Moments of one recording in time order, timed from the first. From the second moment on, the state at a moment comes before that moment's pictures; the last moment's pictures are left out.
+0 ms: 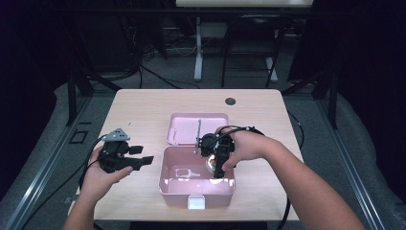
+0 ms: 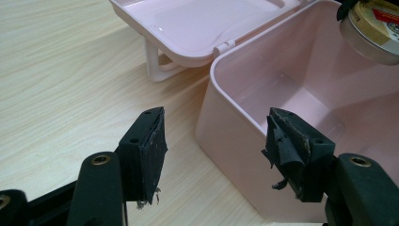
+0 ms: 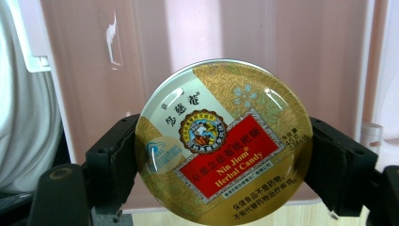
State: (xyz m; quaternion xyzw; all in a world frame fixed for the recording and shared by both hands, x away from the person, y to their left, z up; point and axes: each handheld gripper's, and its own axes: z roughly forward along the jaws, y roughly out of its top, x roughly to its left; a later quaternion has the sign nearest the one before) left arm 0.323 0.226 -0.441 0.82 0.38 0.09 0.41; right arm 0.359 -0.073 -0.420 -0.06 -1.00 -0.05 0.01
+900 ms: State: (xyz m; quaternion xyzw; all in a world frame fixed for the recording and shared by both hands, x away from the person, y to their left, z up) left arm 0.324 0.225 -0.443 0.83 0.38 0.09 0.40; right arm 0.360 -0.073 -0.452 -0.05 -1.00 -0.02 0.00
